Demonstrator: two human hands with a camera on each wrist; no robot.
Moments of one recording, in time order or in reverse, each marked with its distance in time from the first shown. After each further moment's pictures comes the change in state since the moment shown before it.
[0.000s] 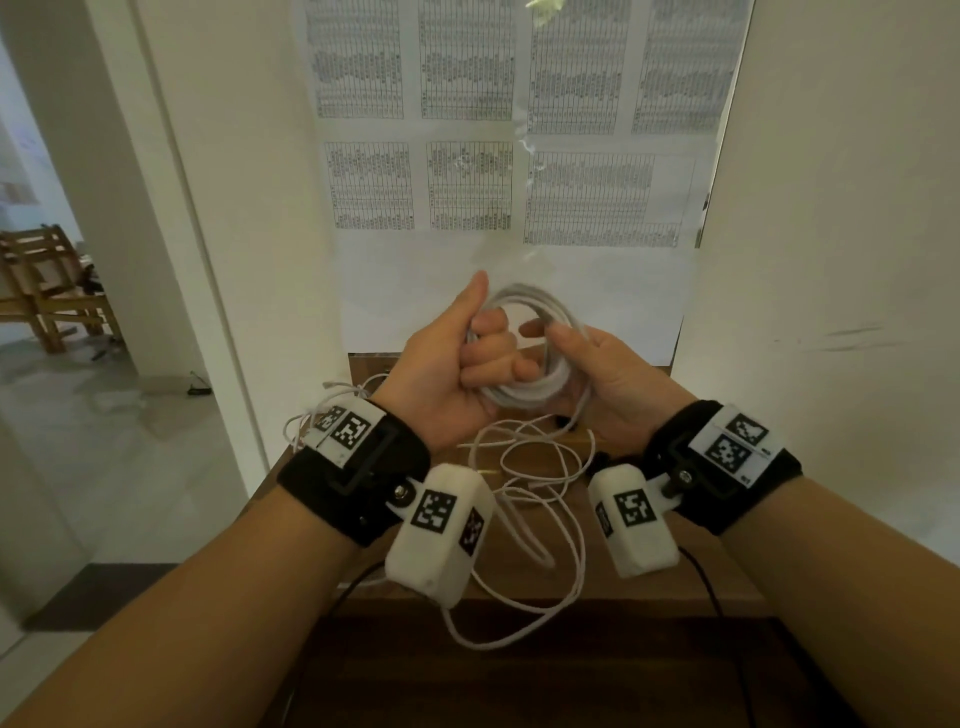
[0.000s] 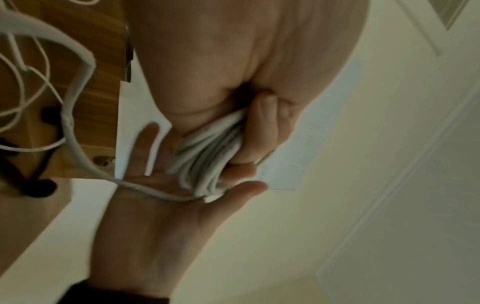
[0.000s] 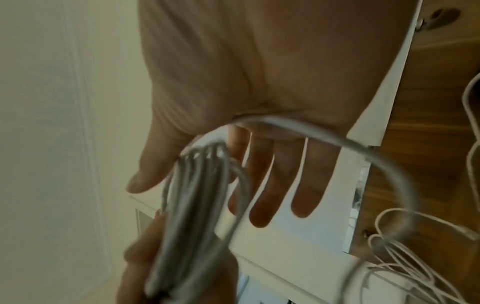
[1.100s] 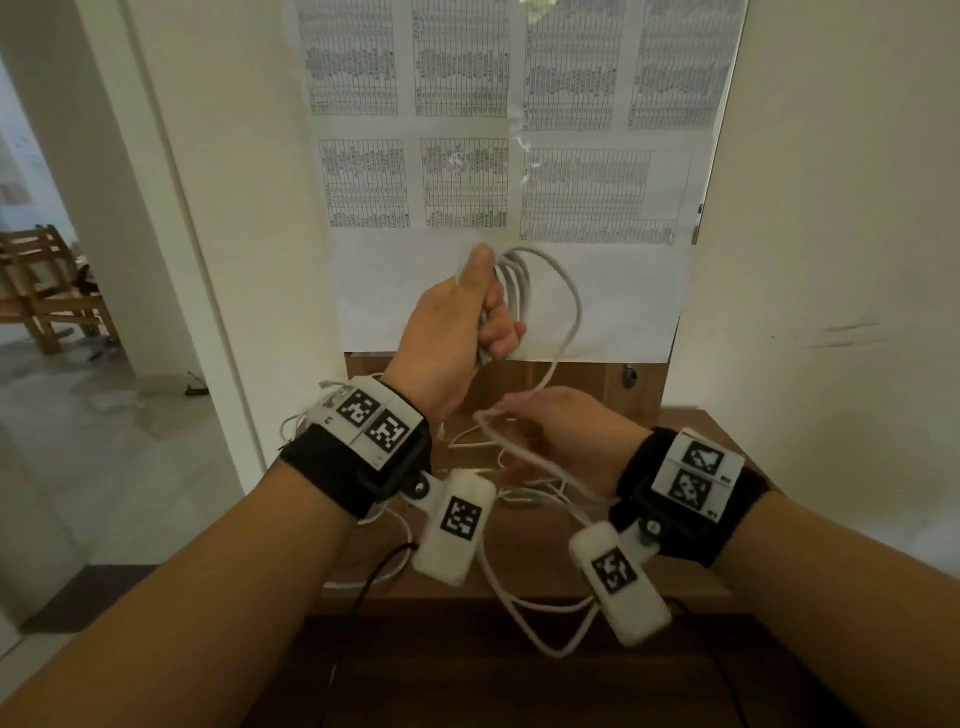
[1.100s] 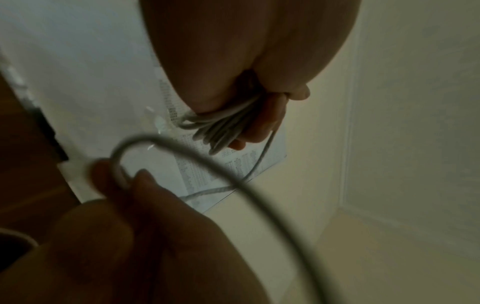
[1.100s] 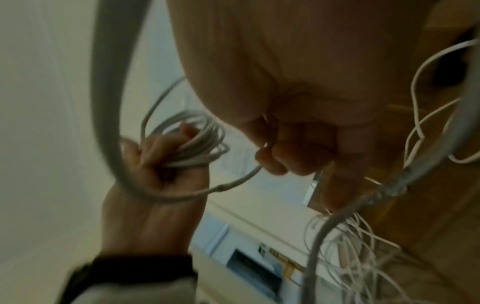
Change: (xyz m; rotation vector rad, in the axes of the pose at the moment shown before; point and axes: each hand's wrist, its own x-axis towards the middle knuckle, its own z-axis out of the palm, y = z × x) left_hand 0.013 0.002 0.003 0.706 0.172 0.435; right_hand -0.008 0.026 0.027 -0.213 0.251 0.399
